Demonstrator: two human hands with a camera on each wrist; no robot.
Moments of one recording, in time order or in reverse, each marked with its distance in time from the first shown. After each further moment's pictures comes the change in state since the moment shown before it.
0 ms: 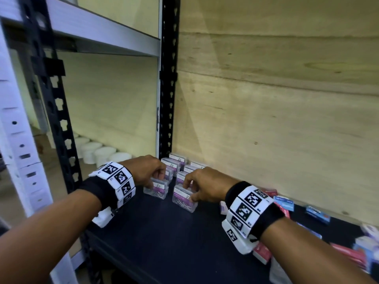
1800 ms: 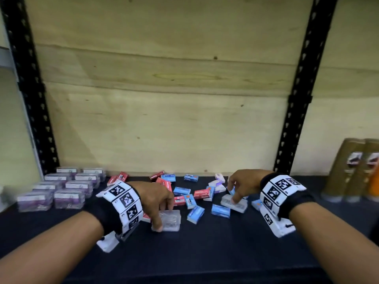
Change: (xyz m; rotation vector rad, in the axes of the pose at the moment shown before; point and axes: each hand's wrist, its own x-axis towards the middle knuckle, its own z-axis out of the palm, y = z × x) left_hand 0.001 0.298 0.014 0.078 -0.377 0.498; right_hand -0.332 0.164 -0.004 0.049 -0.078 0.870
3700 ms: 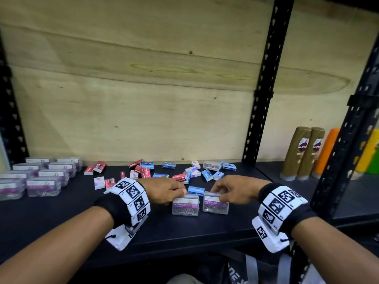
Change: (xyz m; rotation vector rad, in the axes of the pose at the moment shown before) left_hand 0.002 0.076 0.027 -0.159 0.098 0.171; right_hand -0.090 0.010 0.053 0.188 0.033 -0.085
